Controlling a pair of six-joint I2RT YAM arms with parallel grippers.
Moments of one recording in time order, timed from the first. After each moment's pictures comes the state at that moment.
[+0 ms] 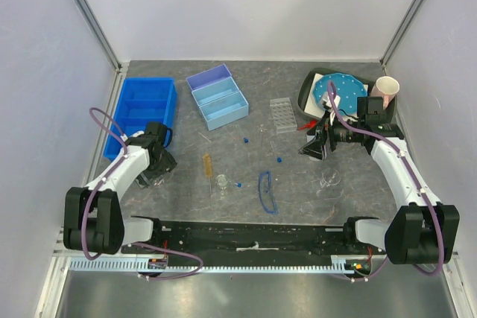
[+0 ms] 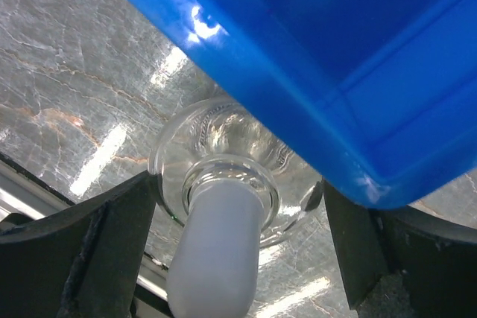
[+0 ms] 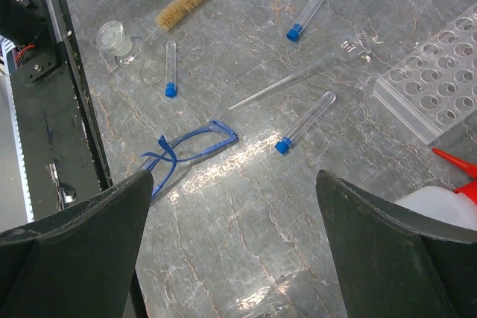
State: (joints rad) left arm -0.11 1.27 0.73 -0.82 -0.37 -0.80; right arm 0.00 1.22 0.94 -0.62 -1.06 -0.52
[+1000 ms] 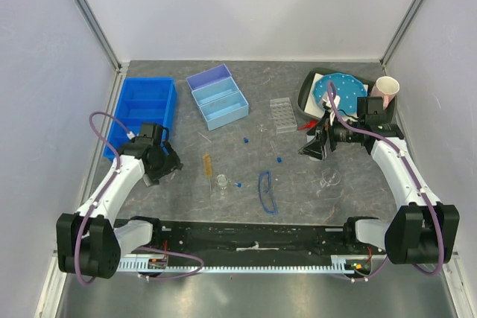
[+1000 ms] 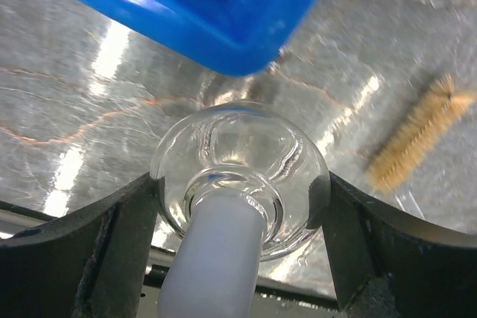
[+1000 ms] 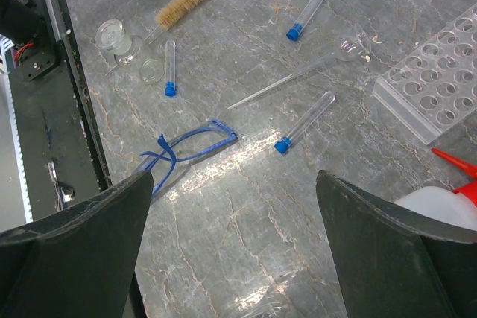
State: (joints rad) left arm -0.12 1.13 0.73 -0.82 -0.13 -0.70; right arm 0.00 1.22 0.94 -0.62 -1.06 -0.53
